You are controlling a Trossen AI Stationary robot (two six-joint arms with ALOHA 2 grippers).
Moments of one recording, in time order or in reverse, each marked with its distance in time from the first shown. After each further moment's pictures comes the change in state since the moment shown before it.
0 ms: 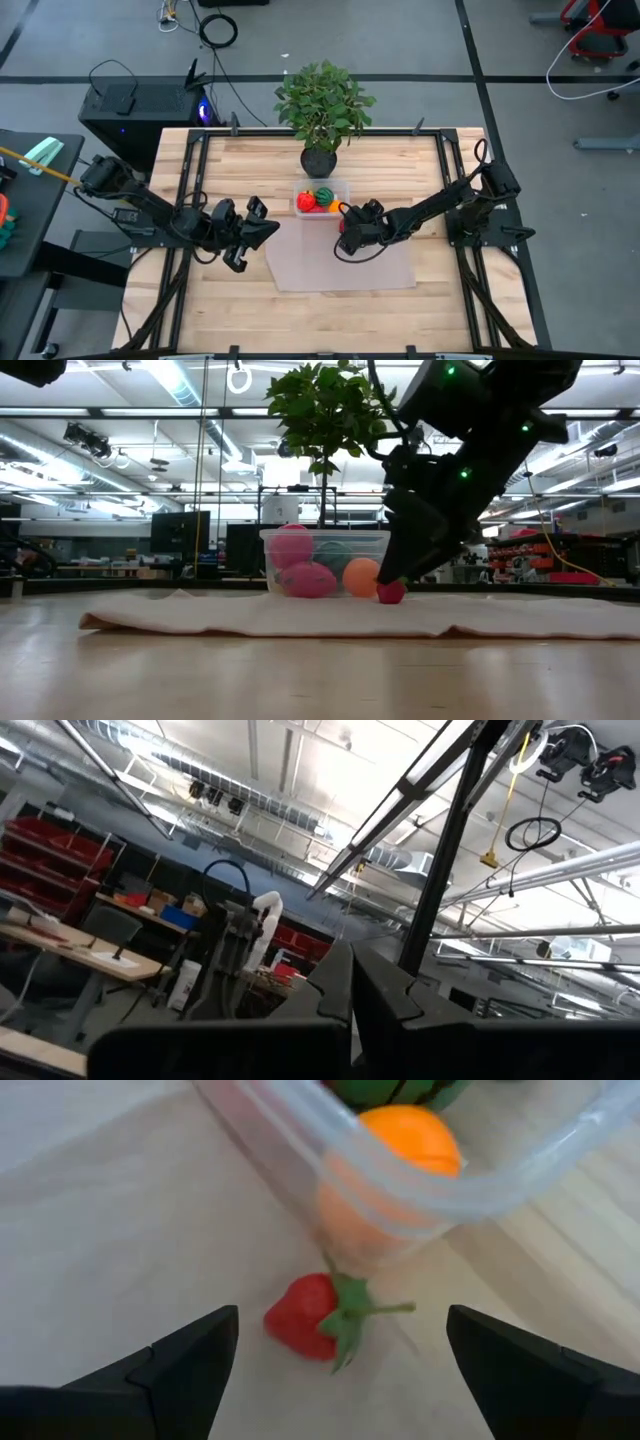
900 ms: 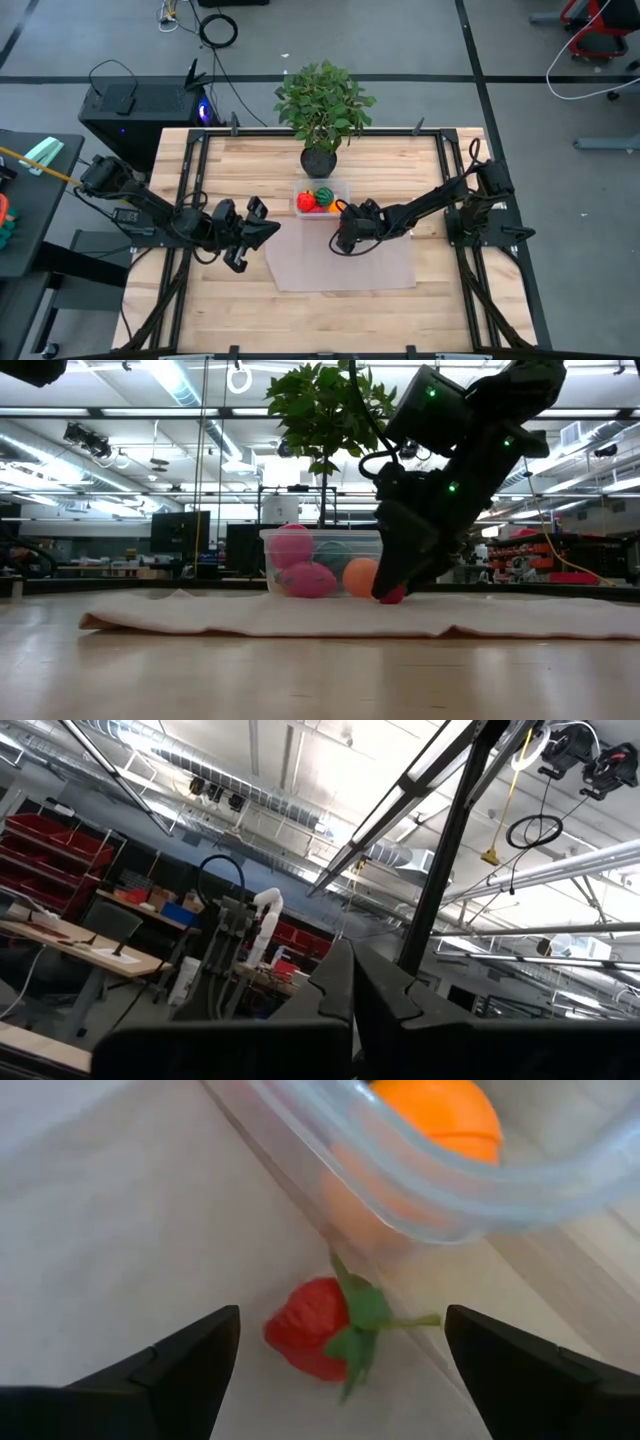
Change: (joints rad) left arm 0.000 0.001 0.000 -0.010 0.000 -0.008; right arm -0.058 0.039 0.000 0.055 -0.104 -0.021
